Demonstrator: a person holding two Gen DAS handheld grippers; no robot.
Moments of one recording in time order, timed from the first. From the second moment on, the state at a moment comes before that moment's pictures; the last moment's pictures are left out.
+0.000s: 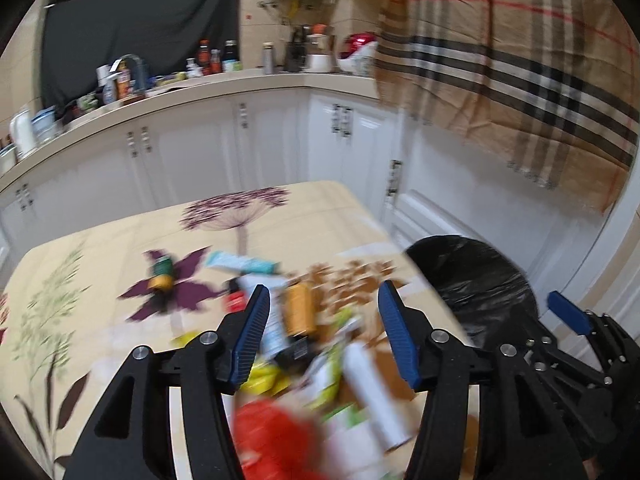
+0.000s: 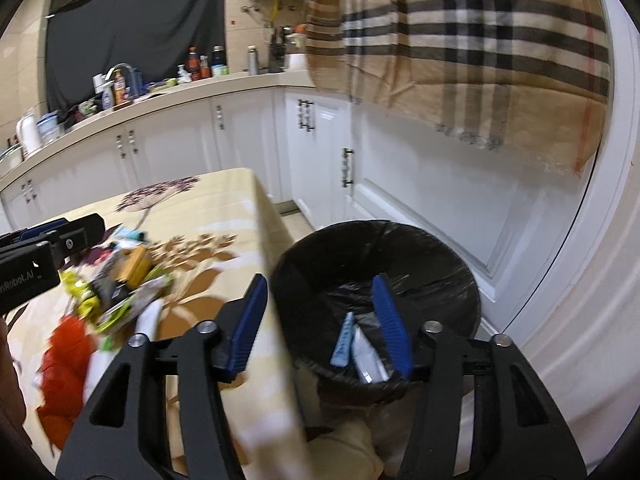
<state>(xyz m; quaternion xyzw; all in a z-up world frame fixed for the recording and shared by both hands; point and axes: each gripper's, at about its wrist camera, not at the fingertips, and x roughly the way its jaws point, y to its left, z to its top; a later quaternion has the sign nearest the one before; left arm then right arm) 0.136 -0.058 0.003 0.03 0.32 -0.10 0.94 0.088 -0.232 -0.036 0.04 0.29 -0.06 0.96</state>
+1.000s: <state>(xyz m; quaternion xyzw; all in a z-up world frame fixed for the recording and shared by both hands) 0.053 0.092 -0.044 -0.02 0.35 0.05 0.94 0.044 -0.107 -0.067 -0.02 0.33 0.08 0.94</state>
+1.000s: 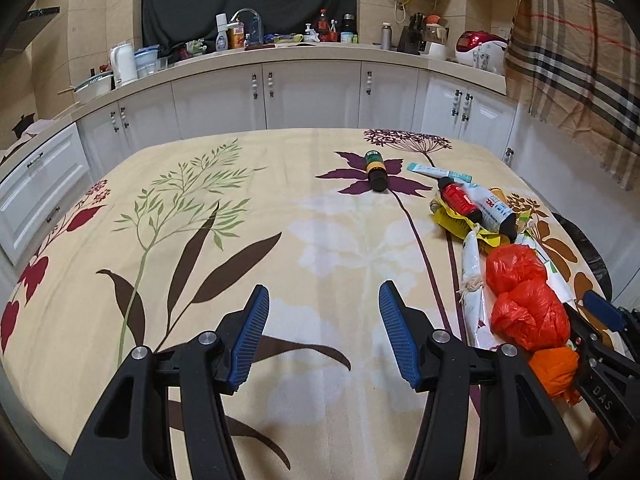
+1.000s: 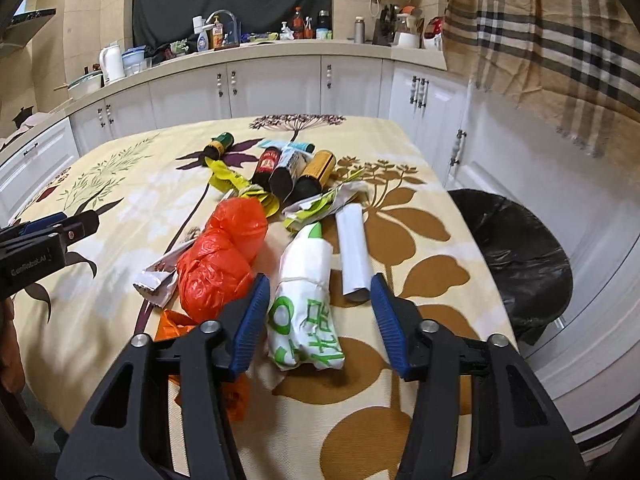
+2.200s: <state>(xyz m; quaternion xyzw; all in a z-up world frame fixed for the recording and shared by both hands) 0.027 0.013 -0.033 0.01 0.34 -0.02 0.94 0.011 -0.155 -0.047 0.00 0.29 0.07 0.96</state>
